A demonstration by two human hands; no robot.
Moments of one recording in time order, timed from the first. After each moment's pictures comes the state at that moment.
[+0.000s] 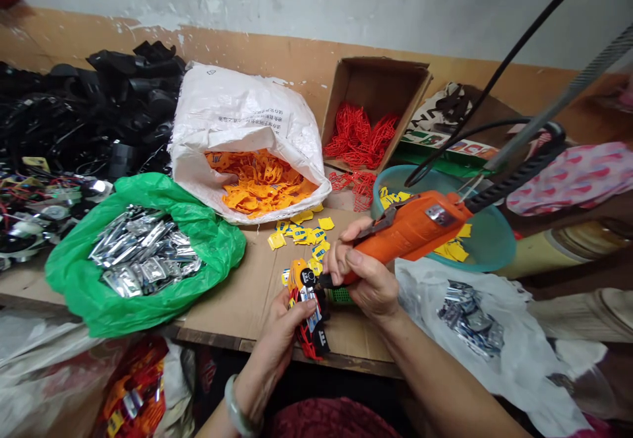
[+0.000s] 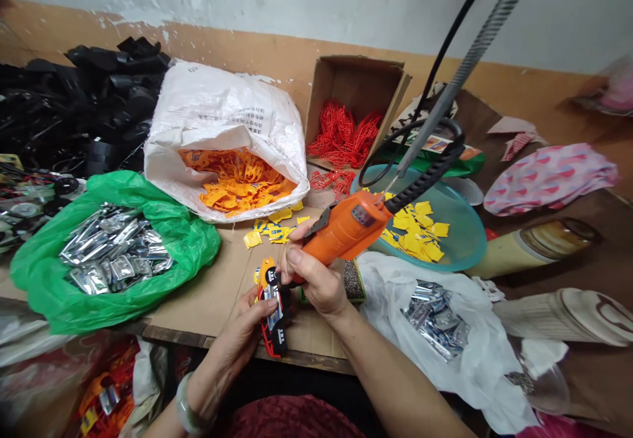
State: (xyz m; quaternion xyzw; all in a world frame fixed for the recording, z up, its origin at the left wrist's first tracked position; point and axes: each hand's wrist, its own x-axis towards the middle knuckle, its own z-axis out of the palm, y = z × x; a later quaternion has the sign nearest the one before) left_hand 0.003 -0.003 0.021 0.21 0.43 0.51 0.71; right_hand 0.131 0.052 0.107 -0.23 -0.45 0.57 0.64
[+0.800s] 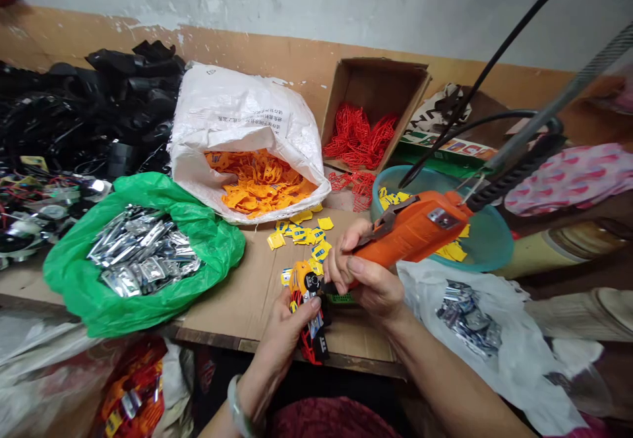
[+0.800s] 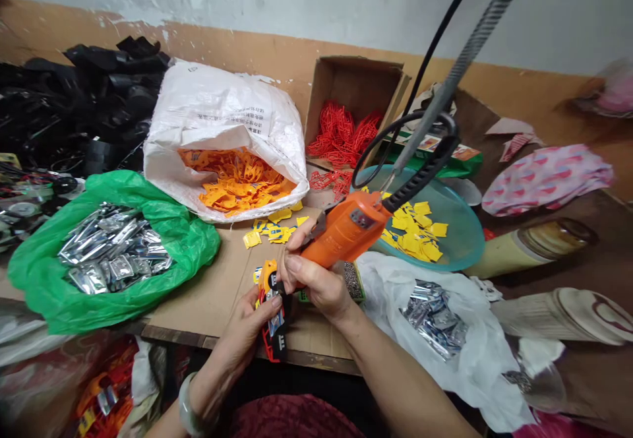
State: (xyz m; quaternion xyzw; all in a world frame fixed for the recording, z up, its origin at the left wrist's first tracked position) left_hand 0.007 -0.006 0.019 0.24 0.43 0.51 0.70; right_hand 0.138 0.052 0.113 -0.20 -0.48 0.61 0.60
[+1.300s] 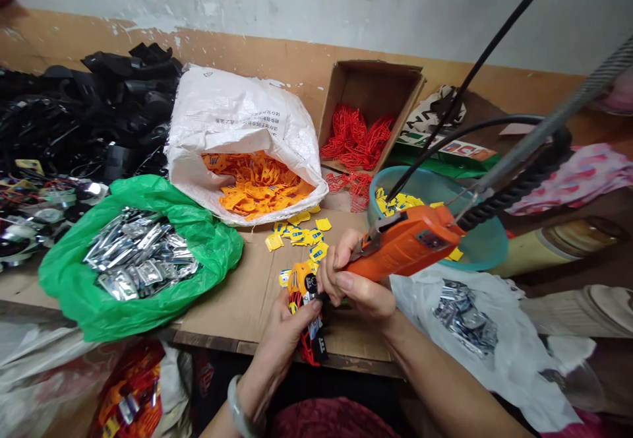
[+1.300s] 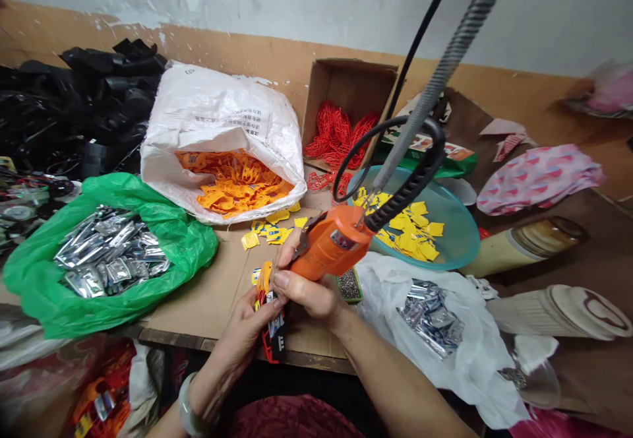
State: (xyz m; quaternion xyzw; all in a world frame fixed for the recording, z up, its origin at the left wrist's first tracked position) left_hand 0.009 -0.005 0.014 0.27 0.42 0.51 0.70; right_hand 0.142 0.045 0.102 -0.18 -0.51 0.63 0.56
